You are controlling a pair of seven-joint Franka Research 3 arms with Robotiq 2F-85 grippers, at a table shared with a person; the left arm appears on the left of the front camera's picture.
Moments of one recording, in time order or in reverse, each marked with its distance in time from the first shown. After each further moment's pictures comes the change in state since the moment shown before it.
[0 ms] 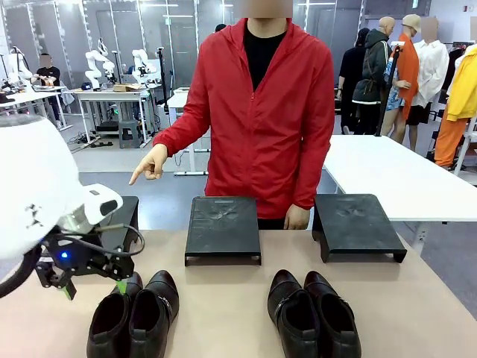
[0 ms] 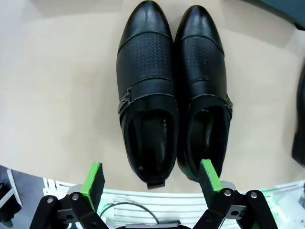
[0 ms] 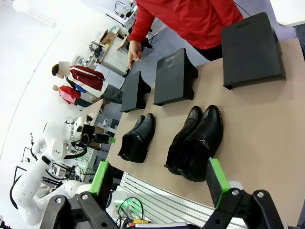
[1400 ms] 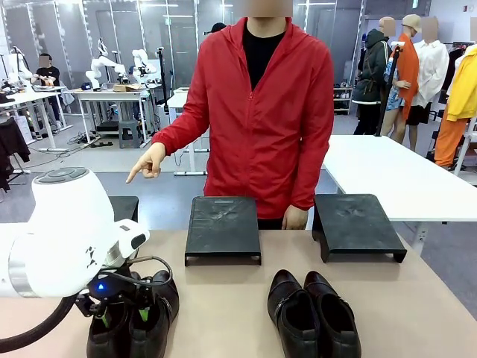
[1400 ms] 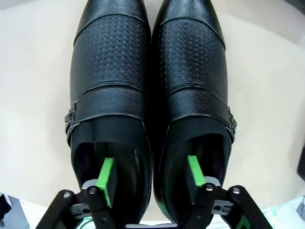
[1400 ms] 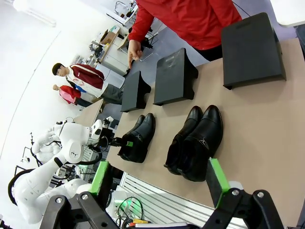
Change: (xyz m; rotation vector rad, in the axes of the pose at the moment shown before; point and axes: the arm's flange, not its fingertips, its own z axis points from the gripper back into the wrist) left arm -0.003 -0.030 -0.078 -0.035 0.032 0.016; right arm 0.000 -0.001 0.000 0.002 0.000 0.002
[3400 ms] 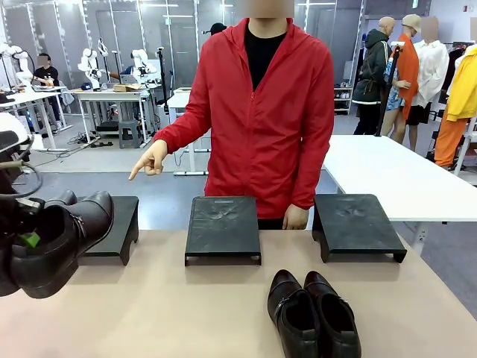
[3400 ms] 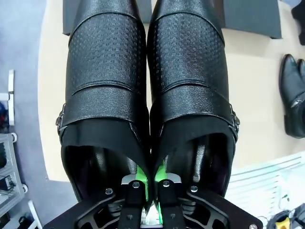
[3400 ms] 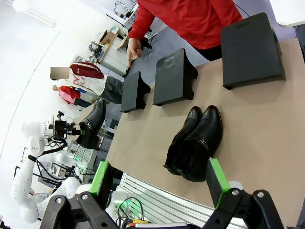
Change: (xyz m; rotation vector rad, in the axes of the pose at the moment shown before) left arm 0.008 0.130 0.209 -0.025 -0.169 -0.156; right arm 0.001 0.000 0.000 -0.004 -0.002 -0.001
